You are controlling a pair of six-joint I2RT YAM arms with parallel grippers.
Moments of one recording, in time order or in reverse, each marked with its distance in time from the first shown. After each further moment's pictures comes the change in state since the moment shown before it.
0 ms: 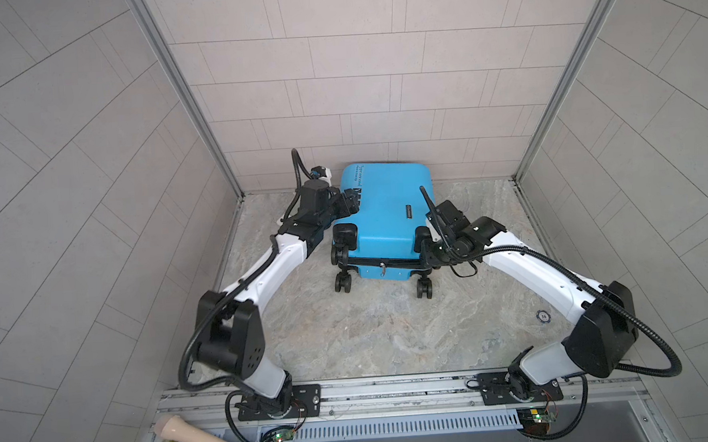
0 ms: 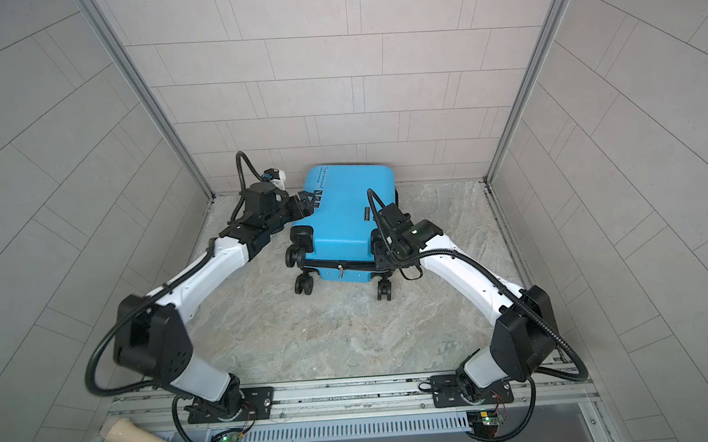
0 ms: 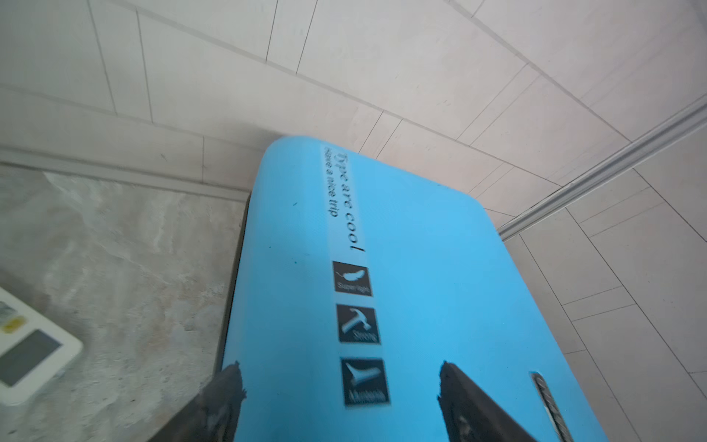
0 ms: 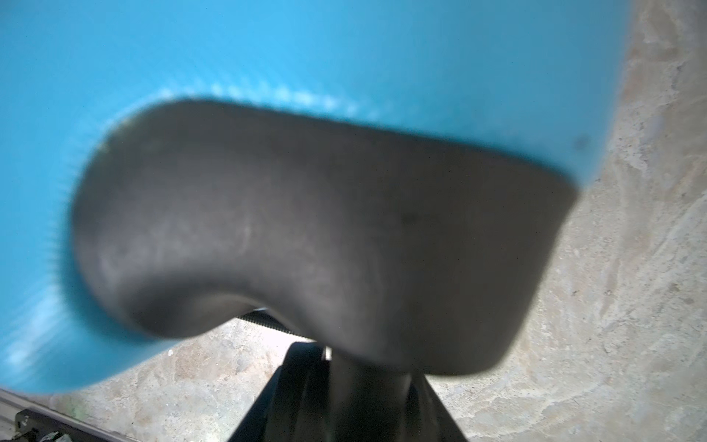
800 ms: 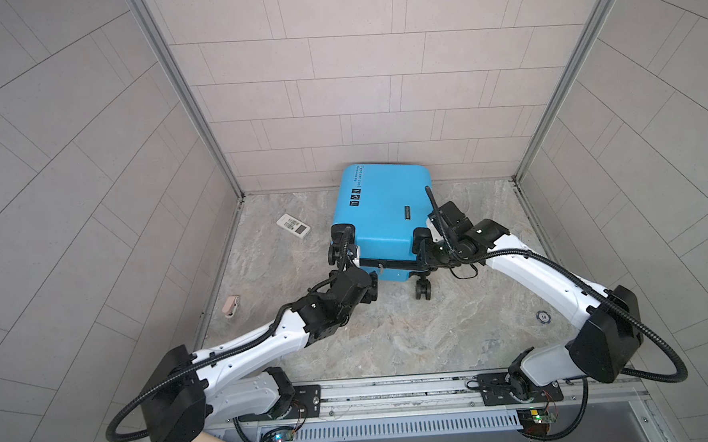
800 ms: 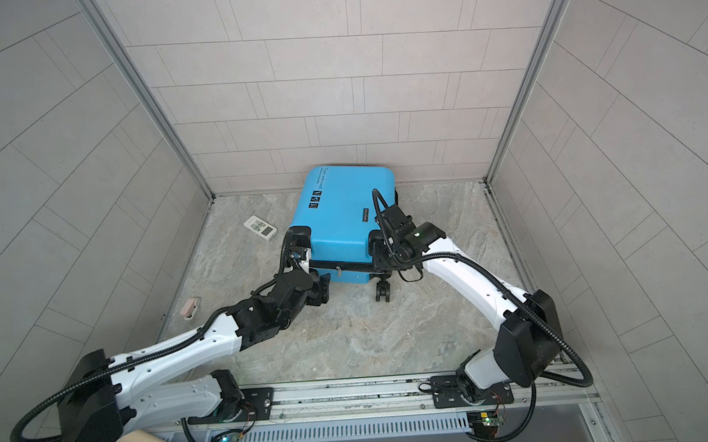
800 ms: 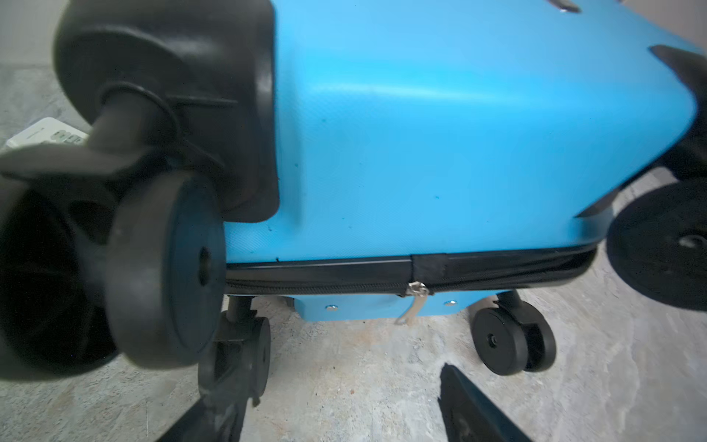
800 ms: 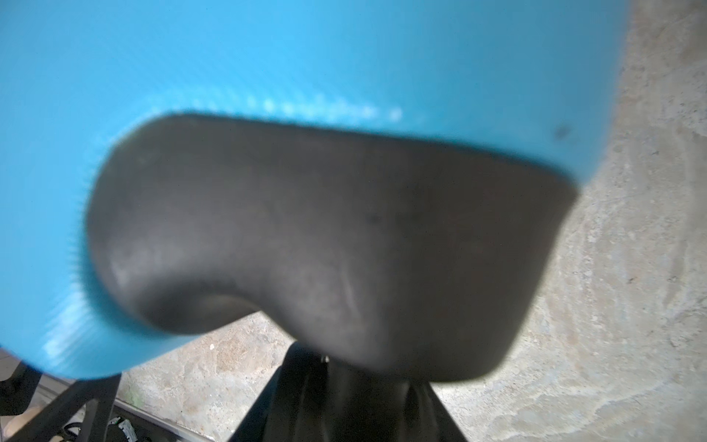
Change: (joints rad) left arm -0.490 -0.303 -0.532 -0.060 -0.514 -0.073; right arm 0.003 -0.039 -0.058 0.072 -0.057 0.089
